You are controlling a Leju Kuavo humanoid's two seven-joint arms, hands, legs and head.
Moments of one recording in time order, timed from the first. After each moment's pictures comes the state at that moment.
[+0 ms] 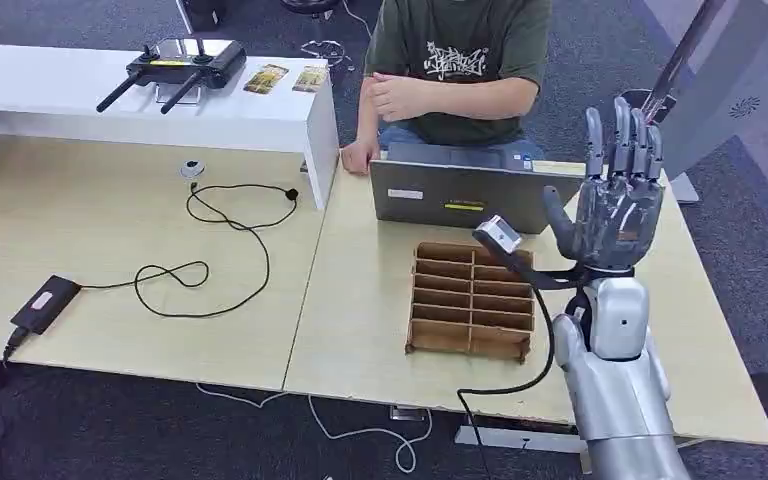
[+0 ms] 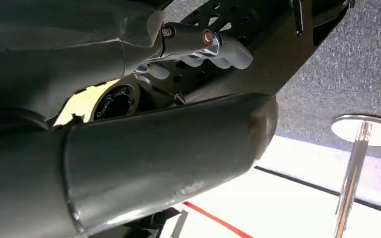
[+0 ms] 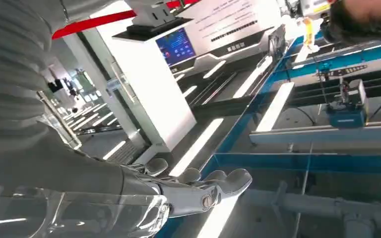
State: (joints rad) left arm -0.14 -0.21 -1.01 -0.17 1.37 -0.49 0.19; right arm -0.49 -0.01 0.15 -1.29 1.50 -0.69 0.06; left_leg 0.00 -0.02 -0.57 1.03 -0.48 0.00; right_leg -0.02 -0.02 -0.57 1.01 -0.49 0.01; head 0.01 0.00
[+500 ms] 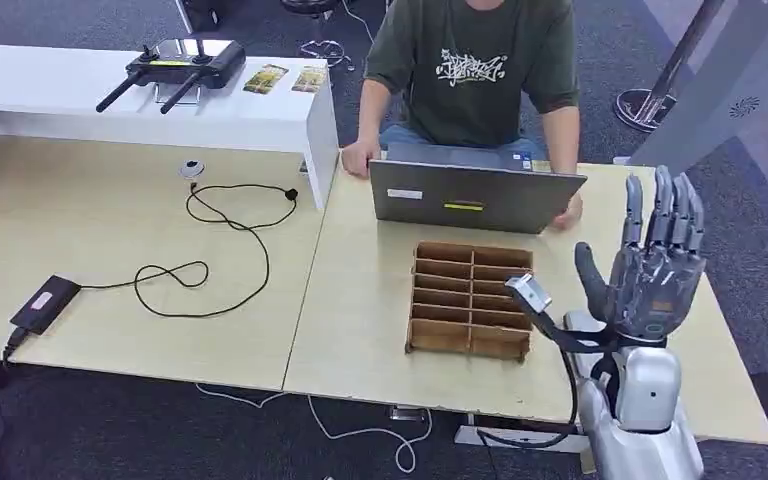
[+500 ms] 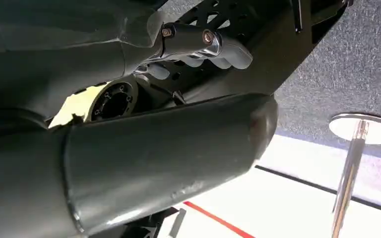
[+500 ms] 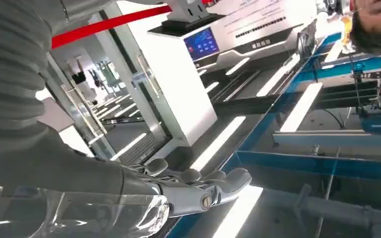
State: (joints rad) left arm -0.14 -0.21 -1.01 -0.17 1.38 -0.49 0.18; right arm -0.25 -0.08 0.13 -1.50 1.54 -0.69 0.13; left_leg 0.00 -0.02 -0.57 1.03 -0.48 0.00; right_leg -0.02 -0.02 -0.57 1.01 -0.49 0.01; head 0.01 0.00
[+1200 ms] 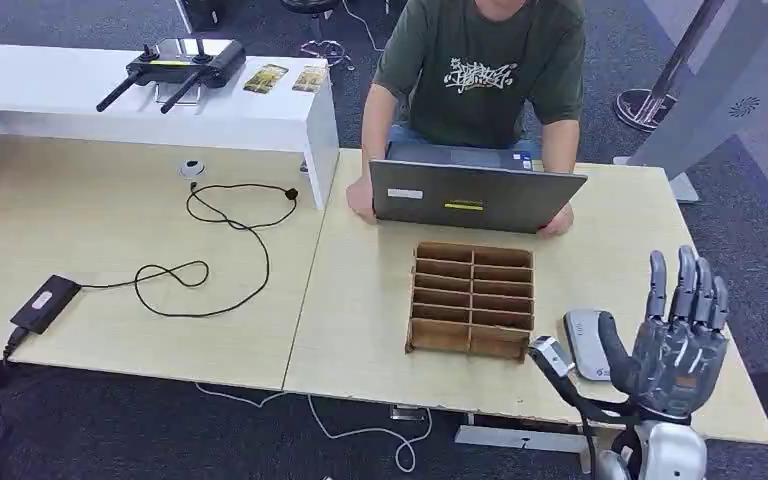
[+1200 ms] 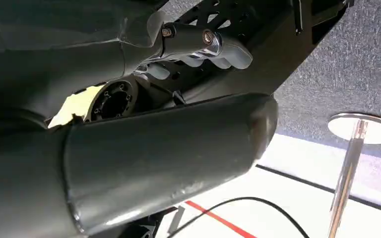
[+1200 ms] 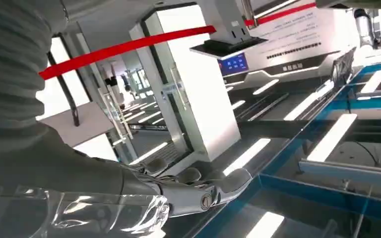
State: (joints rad) left arm -0.13 -0.22 -1.01 -0.17 1.39 -0.49 0.19; right arm 0.02 -0.10 0.03 -1.63 1.54 -0.67 0.14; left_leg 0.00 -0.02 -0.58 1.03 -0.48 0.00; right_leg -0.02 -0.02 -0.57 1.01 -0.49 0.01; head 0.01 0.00
